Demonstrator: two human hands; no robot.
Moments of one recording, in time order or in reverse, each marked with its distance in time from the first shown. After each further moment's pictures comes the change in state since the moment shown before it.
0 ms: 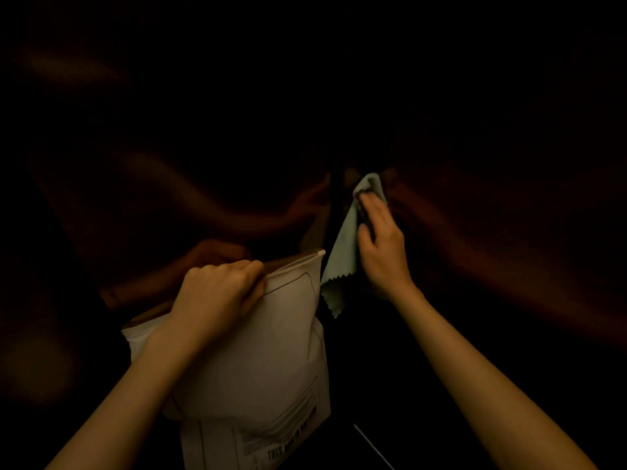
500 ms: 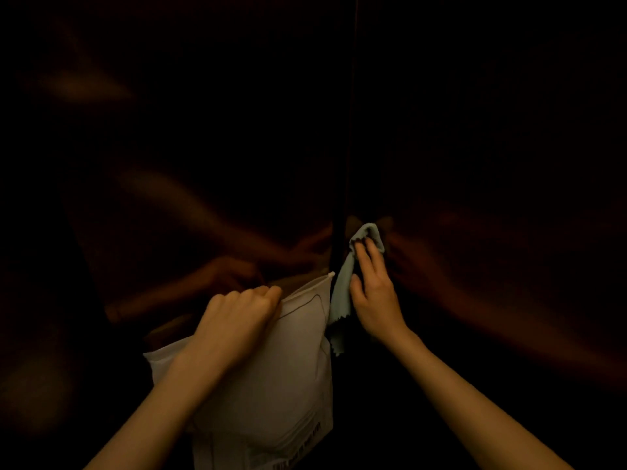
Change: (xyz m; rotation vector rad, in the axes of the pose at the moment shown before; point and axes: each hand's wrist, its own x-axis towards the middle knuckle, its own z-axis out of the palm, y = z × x) left_hand 0.035 0.015 -0.038 0.096 -0.154 -0.077; right_hand 0.014 -0.017 -0.008 -0.144 -0.165 -0.021
